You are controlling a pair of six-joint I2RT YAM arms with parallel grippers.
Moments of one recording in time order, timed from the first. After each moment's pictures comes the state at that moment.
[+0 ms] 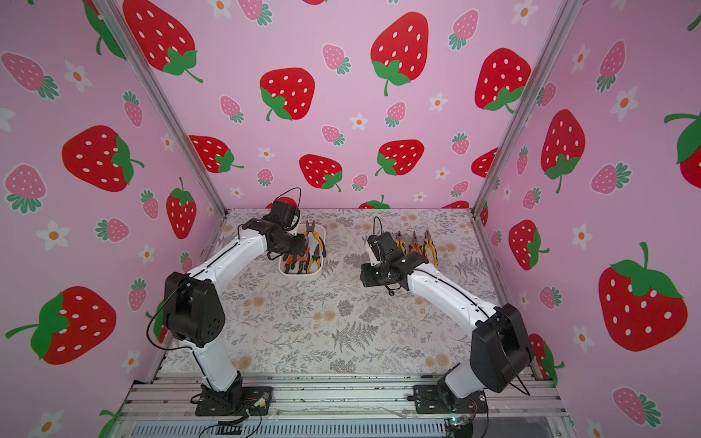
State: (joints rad) left arm -0.34 1.80 1.56 -0.78 -0.01 -0.18; right arm 0.67 1.54 1.23 -0.66 -0.06 0.43
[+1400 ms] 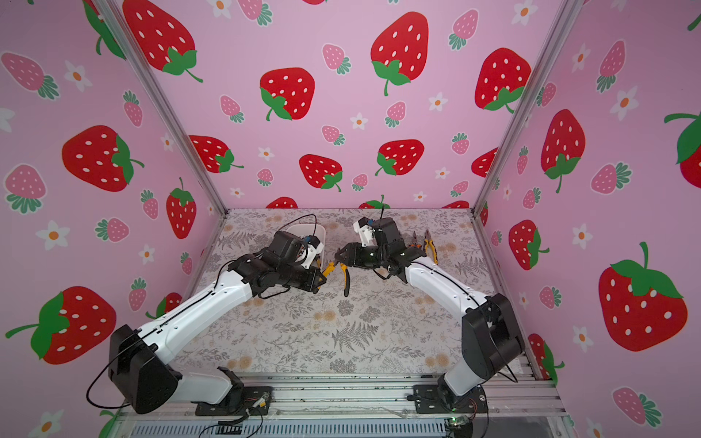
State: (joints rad) left arm -0.59 1.39 1.21 -0.72 0.27 -0.28; right arm 0.59 1.59 1.23 -0.23 -0.51 0.68
